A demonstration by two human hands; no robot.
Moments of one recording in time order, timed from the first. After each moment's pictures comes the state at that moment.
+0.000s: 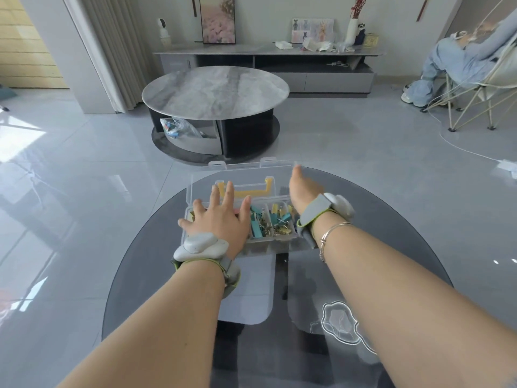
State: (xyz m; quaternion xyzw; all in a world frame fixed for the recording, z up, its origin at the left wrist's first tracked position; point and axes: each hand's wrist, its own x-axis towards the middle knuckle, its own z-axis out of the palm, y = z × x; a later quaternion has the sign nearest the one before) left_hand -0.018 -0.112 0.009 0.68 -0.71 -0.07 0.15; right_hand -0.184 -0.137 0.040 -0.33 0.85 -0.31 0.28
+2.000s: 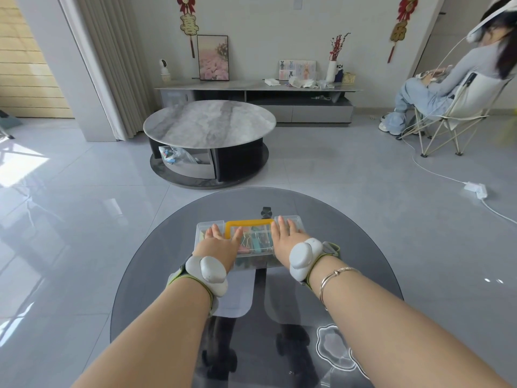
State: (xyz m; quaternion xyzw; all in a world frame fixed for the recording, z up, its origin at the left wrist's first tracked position) left_hand -0.023 -0.045 0.071 0.51 -0.83 0.01 -0.21; right_hand -0.180 -0.015 0.066 -0.68 0.70 0.22 0.02
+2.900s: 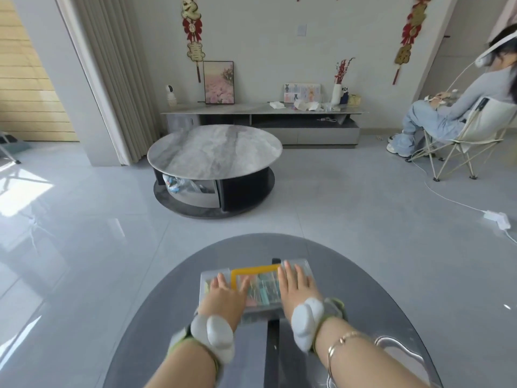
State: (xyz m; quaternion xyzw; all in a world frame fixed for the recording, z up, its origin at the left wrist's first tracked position) left_hand -0.038 -0.104 0.081 0.47 -0.84 0.03 -0.26; right_hand -0.193 -0.076 0.029 -0.70 0.71 0.00 0.00
